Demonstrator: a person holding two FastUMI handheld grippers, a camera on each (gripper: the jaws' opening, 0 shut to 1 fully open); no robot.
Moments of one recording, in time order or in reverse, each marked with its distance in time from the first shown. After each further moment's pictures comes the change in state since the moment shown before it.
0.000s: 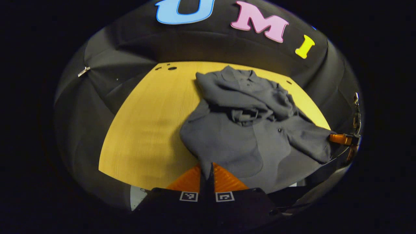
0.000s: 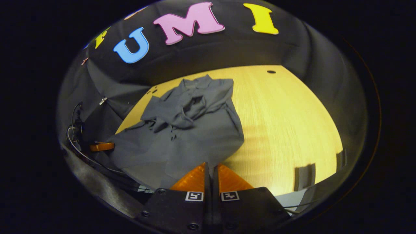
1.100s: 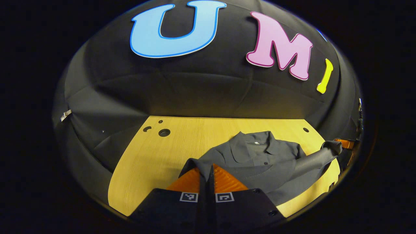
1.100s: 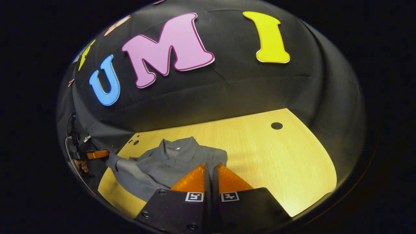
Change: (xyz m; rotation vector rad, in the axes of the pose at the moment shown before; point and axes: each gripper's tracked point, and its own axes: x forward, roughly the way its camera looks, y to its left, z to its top) left arm 0.157 0.014 0.265 0.021 -0.291 0.038; right arm 0.170 -0.062 0.230 0.061 -0.262 -0.068
